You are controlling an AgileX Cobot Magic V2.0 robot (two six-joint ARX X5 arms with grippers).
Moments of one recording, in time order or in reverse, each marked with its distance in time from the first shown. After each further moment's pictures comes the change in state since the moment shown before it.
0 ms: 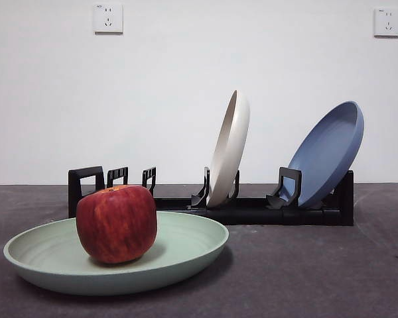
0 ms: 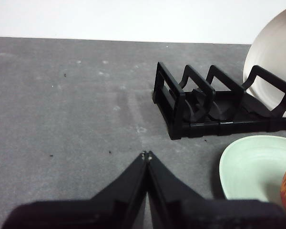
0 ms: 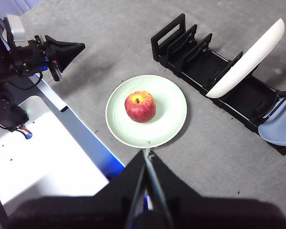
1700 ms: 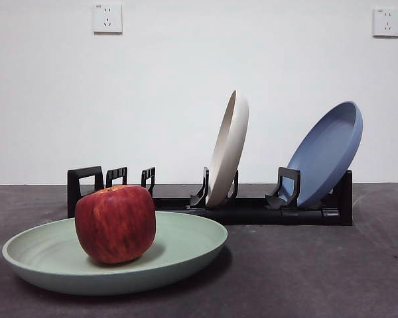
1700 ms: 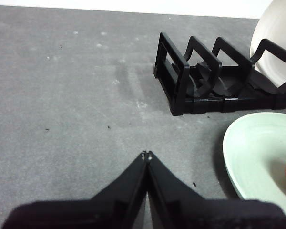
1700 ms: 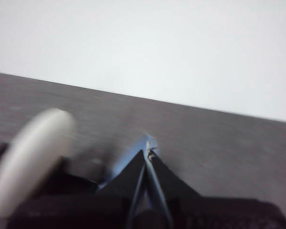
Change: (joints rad) left arm 0.000 0.099 0.000 0.000 0.000 0.000; right arm -0.915 -0.255 -0.856 1.126 -0.206 -0.267
